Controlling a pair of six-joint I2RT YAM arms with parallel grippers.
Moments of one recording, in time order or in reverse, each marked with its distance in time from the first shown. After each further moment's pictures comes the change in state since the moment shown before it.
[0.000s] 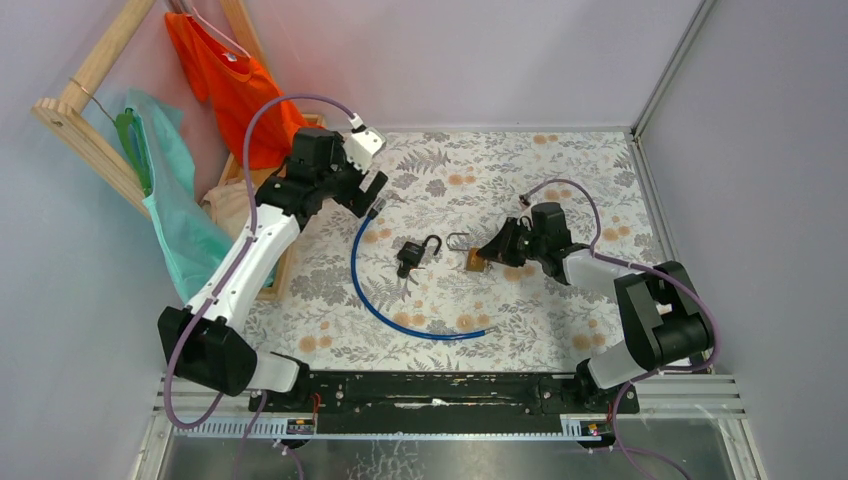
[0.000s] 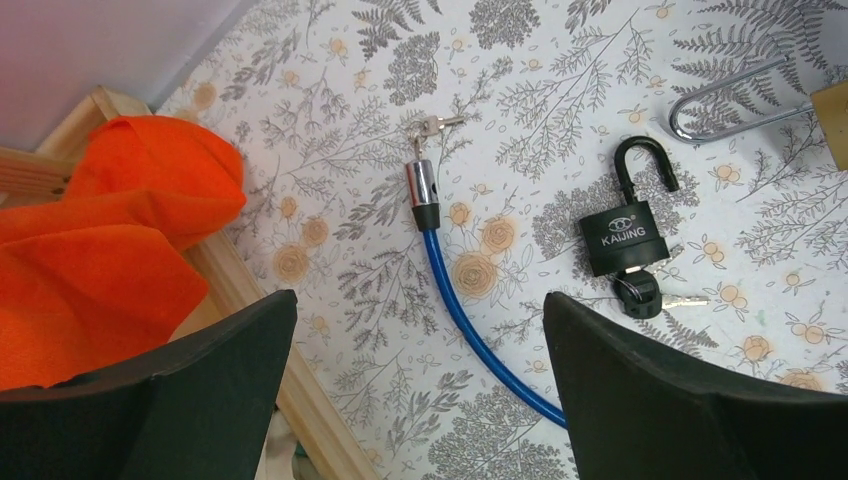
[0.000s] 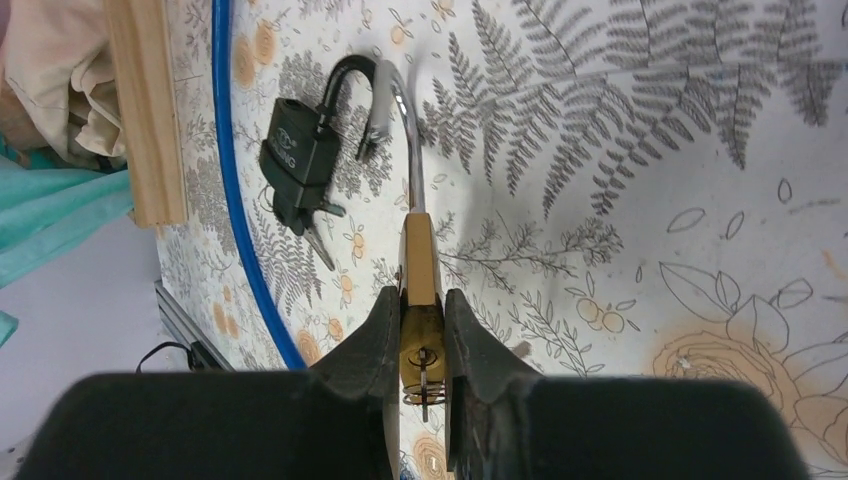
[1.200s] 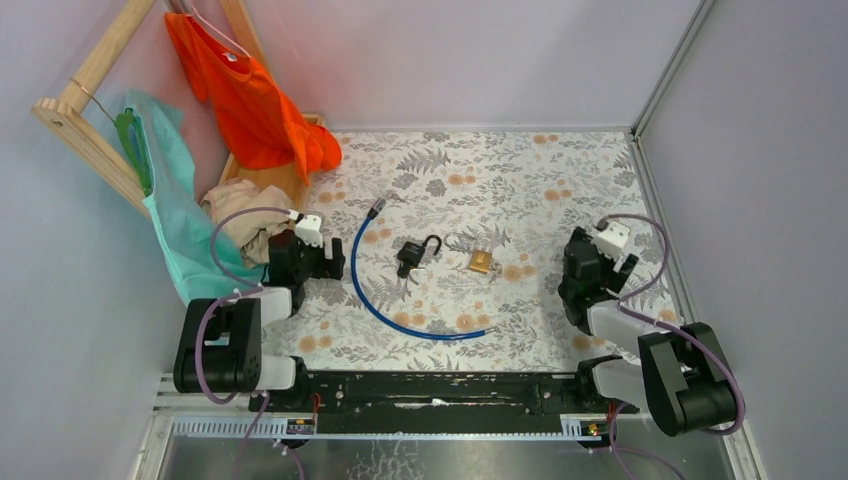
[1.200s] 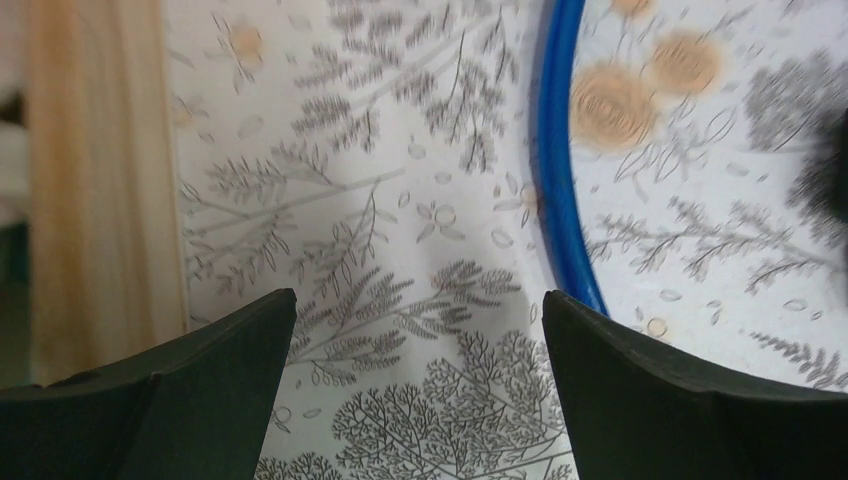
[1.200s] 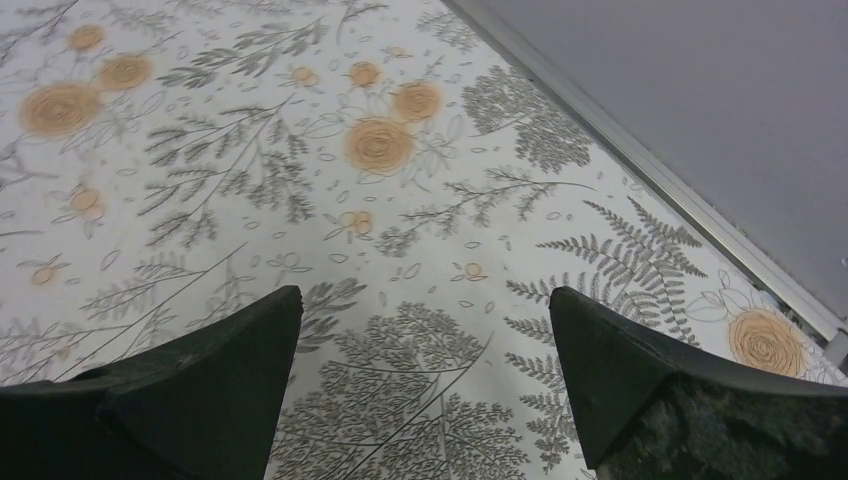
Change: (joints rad) left arm 0.325 -0.021 -0.998 1.000 0.061 -0.339; right arm -0.080 -0.317 -0.384 0.280 1.329 -0.429
